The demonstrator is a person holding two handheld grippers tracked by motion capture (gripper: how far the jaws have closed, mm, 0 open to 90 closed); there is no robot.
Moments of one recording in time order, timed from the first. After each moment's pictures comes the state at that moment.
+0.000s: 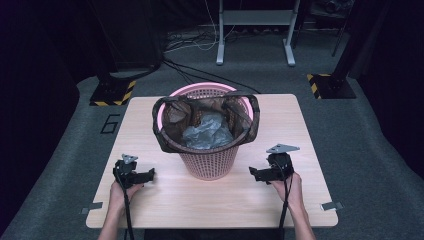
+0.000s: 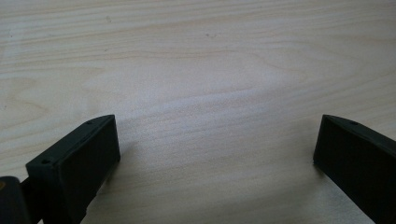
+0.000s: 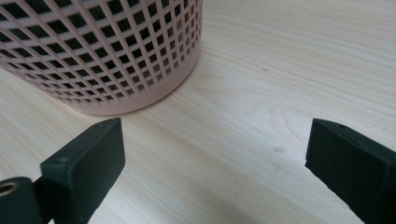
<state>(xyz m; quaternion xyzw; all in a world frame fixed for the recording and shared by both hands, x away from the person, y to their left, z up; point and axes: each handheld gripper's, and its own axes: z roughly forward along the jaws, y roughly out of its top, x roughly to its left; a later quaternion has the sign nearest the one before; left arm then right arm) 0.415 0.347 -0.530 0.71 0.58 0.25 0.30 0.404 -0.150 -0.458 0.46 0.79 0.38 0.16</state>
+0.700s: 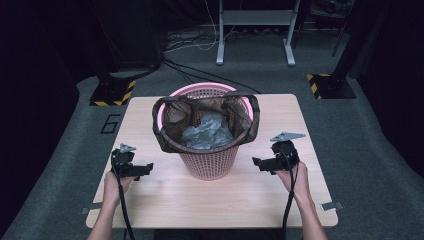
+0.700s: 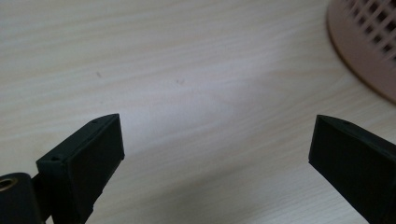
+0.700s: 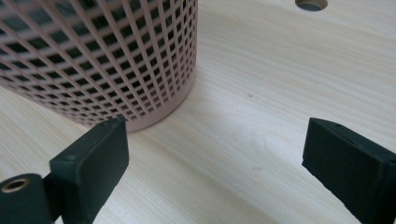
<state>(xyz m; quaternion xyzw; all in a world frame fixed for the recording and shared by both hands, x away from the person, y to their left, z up) 0.423 0.348 -0.466 0.75 0.55 0.20 0.31 0.415 -0.156 -0.415 0.45 0.79 0.38 0.15</state>
